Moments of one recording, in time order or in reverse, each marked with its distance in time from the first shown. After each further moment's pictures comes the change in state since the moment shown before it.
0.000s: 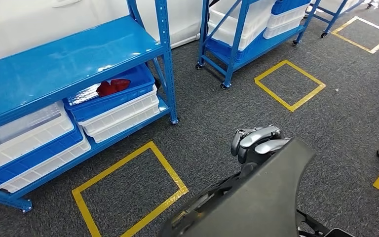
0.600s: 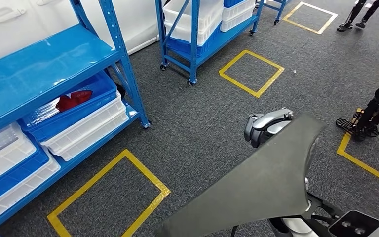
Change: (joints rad) left arm -0.004 -0.035 0.006 0.006 -0.007 0.054 0.047; right arm -0.044 -0.049 -0.102 -0.008 -0.035 0.071 0.070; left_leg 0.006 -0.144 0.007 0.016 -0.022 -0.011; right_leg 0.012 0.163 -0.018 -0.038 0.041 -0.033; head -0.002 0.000
